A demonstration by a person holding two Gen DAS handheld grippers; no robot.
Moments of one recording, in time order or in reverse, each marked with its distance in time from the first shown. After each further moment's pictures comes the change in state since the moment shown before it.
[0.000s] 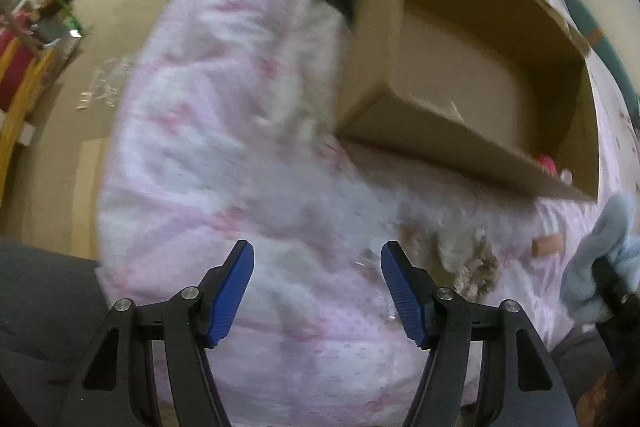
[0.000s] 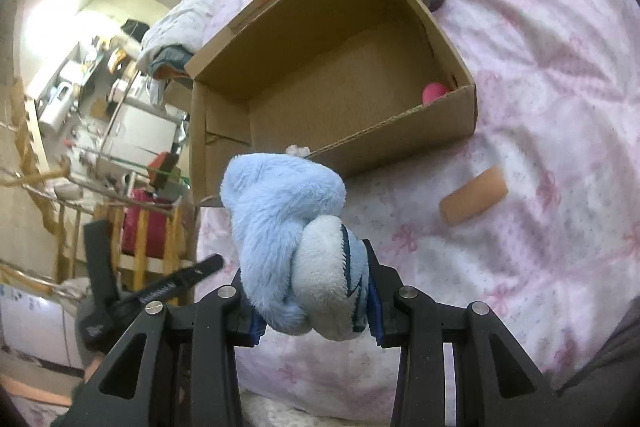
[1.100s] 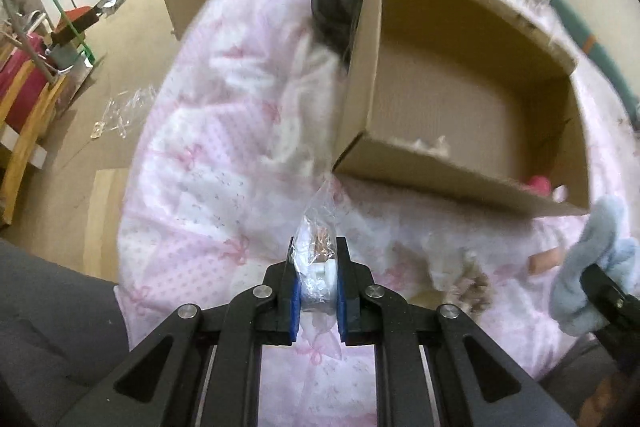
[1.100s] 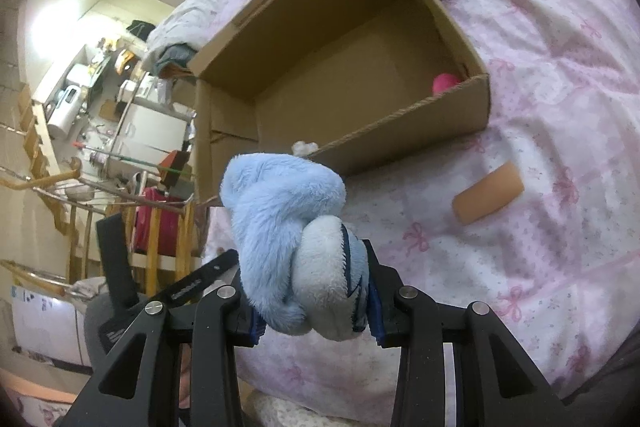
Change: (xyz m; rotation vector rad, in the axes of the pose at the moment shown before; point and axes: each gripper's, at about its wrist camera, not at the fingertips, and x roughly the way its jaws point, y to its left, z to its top) left arm -0.047 0.011 -0.027 0.003 -0.185 0.026; right arm 0.003 -0.008 0.005 0.007 0.027 0.056
